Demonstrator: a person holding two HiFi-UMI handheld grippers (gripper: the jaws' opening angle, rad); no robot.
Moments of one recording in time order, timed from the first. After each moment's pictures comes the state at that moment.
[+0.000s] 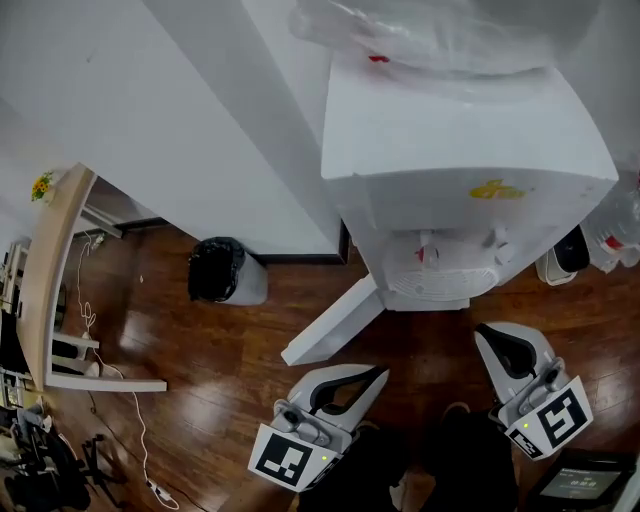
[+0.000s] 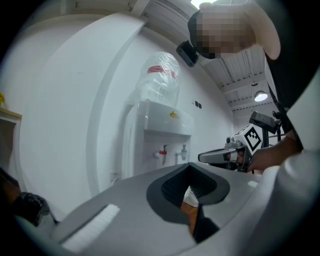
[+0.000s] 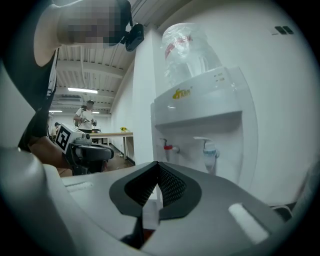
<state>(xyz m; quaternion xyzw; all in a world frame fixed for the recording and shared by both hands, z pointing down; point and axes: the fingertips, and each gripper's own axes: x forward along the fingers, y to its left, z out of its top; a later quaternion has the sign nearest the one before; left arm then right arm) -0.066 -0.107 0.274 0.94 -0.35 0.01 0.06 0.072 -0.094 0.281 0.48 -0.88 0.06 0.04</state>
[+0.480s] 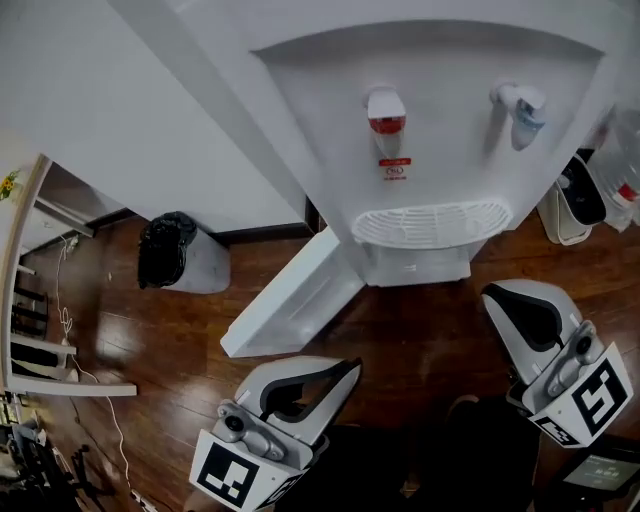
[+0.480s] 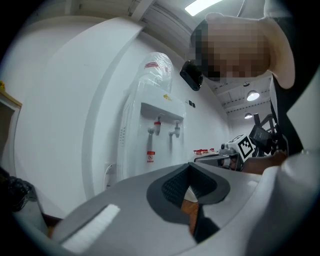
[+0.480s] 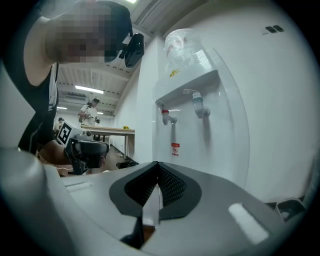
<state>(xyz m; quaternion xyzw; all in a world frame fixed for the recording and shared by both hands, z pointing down) -0.066 -0.093 0.402 0.95 -0.33 0.01 0.02 0.085 -0.088 0.410 0.47 -0.88 0.02 0.02</state>
